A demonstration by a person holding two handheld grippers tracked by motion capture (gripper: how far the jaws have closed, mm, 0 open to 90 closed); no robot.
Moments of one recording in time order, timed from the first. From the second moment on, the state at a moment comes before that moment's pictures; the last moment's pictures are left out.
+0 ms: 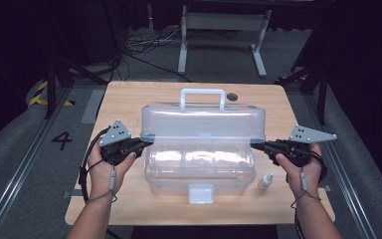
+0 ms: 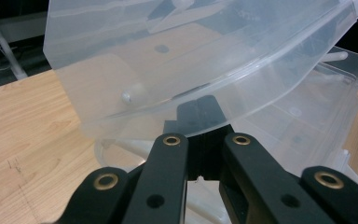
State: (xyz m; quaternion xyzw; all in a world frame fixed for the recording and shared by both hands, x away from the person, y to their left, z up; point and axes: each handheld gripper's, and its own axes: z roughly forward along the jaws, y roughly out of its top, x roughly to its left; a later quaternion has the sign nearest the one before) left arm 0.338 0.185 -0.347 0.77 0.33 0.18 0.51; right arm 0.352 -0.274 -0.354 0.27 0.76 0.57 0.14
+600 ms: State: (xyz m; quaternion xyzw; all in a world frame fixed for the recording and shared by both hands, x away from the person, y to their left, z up) left arm 0.353 0.184 -0.334 0.76 0.34 0.18 0.52; right arm 0.365 -0.272 -0.338 0.28 0.75 0.57 0.16
